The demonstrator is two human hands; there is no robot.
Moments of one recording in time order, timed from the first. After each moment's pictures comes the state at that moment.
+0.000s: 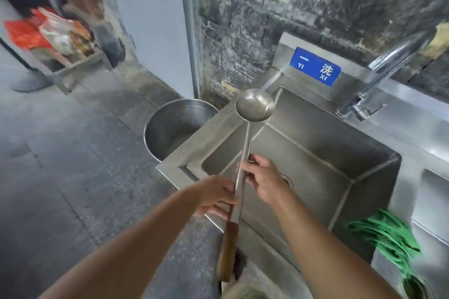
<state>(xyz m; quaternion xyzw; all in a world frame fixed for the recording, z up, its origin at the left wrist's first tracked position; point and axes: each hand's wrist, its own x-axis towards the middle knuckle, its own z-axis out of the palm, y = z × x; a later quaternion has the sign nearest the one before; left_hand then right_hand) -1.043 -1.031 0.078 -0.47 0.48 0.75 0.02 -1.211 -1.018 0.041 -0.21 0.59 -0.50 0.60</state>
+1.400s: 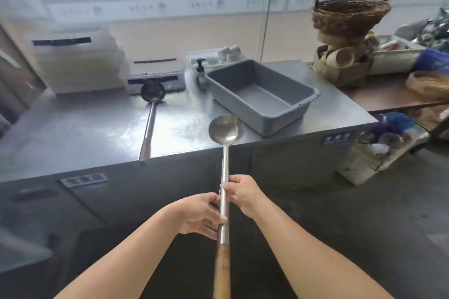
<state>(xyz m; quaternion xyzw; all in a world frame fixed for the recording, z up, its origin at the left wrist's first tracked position) -0.259 -0.448 0.146 -0.64 -0.22 0.31 -0.67 -0.149 -0.577 0.081 -0.67 -0.03 0.34 0.65</state>
